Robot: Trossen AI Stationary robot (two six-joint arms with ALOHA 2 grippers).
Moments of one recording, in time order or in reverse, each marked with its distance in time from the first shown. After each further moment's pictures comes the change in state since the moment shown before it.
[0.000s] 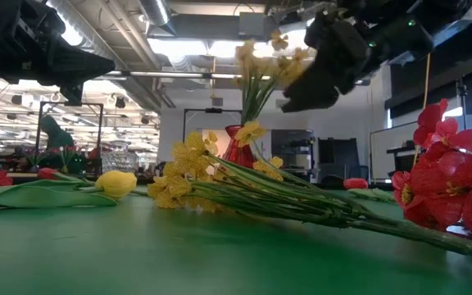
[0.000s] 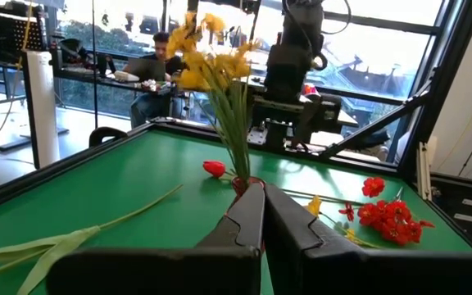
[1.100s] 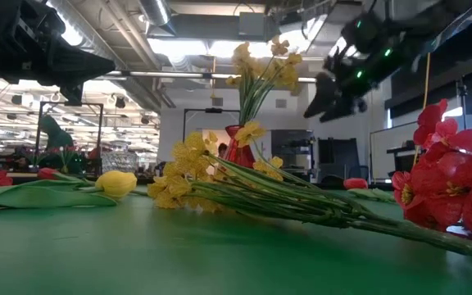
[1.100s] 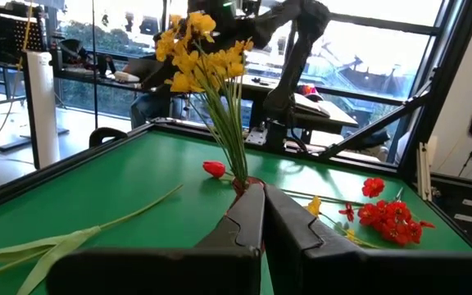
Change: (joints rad) left arm 0.000 0.000 0.000 0.000 0.000 0.000; right arm -0.603 -0.087 0.001 -0.022 0.004 -0.013
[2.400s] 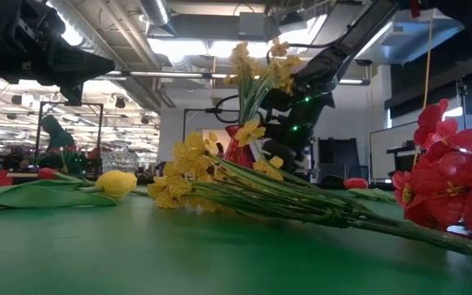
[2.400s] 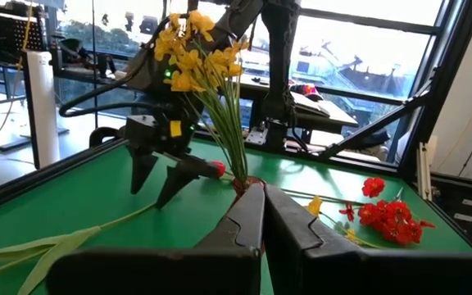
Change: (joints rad) left arm 0.000 0.000 0.000 -0.001 0.000 0.000; right arm 0.177 0.717 0.512 -0.404 -0.098 -0.181
